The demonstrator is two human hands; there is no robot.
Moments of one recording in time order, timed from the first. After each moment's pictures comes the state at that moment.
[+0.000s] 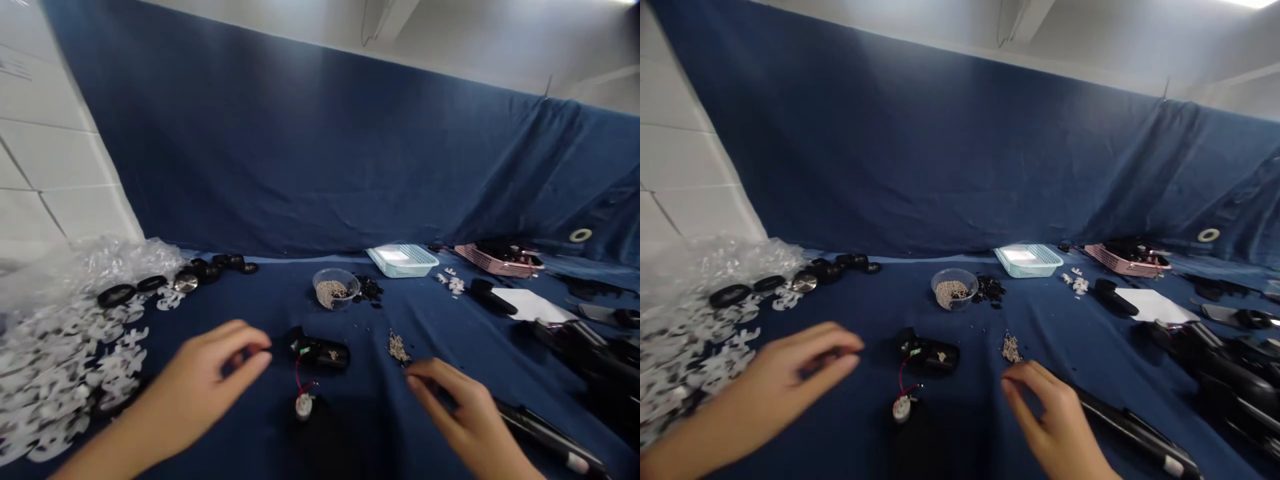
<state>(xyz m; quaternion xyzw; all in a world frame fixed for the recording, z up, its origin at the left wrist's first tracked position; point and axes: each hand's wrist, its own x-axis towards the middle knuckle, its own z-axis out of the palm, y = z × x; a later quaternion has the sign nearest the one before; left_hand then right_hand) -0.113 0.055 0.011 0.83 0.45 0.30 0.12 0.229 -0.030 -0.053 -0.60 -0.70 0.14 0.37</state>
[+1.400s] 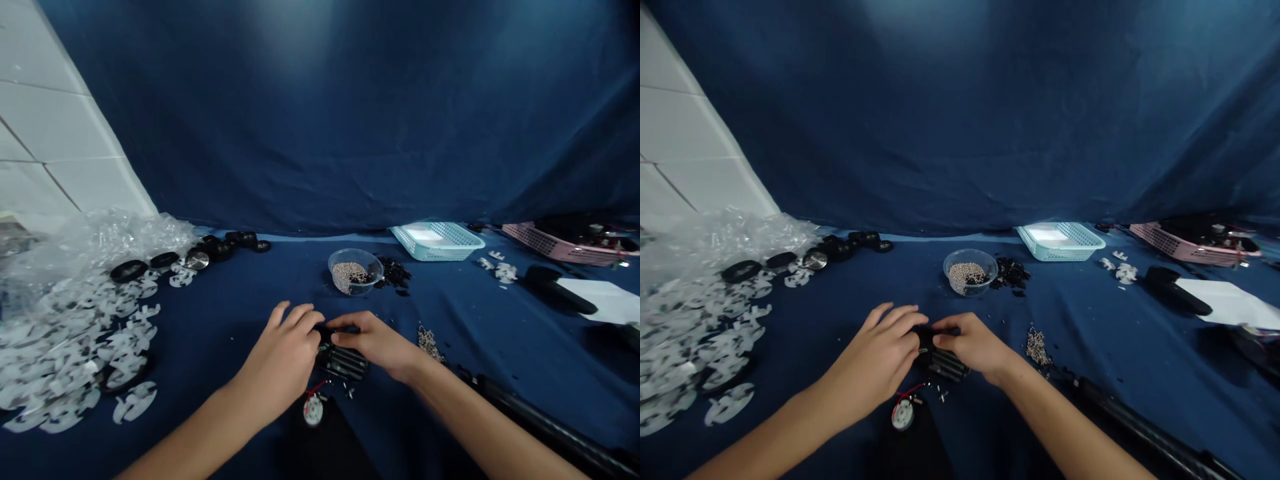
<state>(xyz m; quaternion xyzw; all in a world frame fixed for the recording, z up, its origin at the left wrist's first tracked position) -0.041 0.089 -0.049 0.91 0.39 0.11 -0.05 0.152 0.108 -0.079 -0.45 -0.59 0.59 0.32</state>
